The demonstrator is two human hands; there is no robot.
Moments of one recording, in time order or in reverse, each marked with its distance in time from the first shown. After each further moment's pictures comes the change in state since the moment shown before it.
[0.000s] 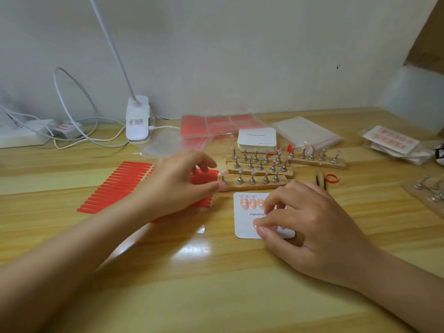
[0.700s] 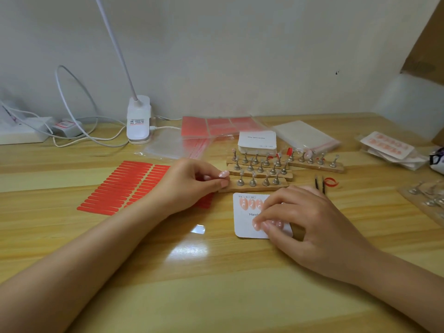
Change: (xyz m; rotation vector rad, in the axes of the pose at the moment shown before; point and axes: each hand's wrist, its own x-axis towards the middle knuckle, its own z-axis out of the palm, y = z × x) left_hand 0.009 -0.002 0.016 -0.404 -0.025 -0.129; right_hand 0.003 0.001 -0.004 0.131 -0.076 0.072
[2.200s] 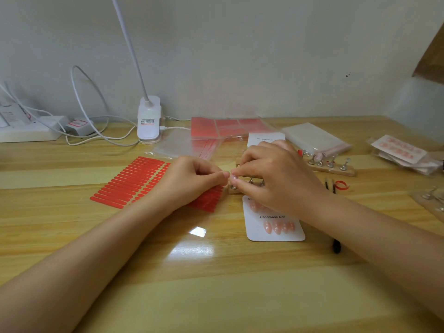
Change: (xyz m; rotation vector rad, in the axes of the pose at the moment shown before) left_hand -0.004 -0.002 -0.010 -0.051 0.067 -0.068; right_hand 0.078 -0.004 0.013 -0.191 0.016 -0.061
